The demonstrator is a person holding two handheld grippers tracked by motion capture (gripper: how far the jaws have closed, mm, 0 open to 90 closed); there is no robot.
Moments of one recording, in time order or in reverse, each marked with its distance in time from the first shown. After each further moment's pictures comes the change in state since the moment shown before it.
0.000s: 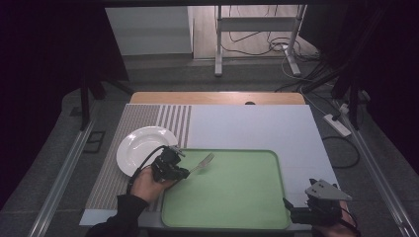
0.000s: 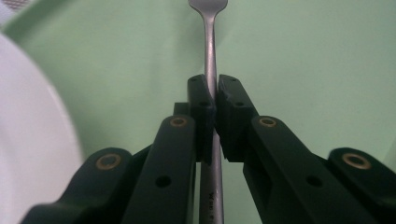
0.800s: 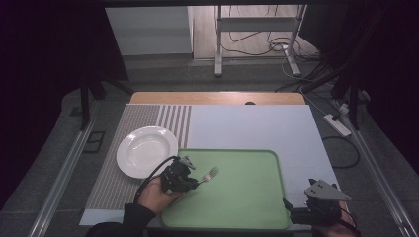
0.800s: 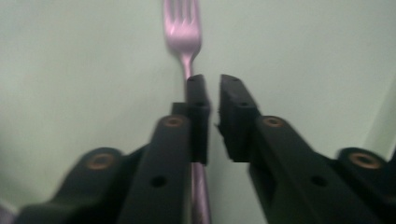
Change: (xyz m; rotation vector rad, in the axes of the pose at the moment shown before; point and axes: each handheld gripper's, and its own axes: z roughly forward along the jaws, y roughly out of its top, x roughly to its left) left arm -0.032 0.002 0.015 -0.019 -0.035 0.105; right arm 0.001 0.000 0.000 0.002 -0.001 -0.015
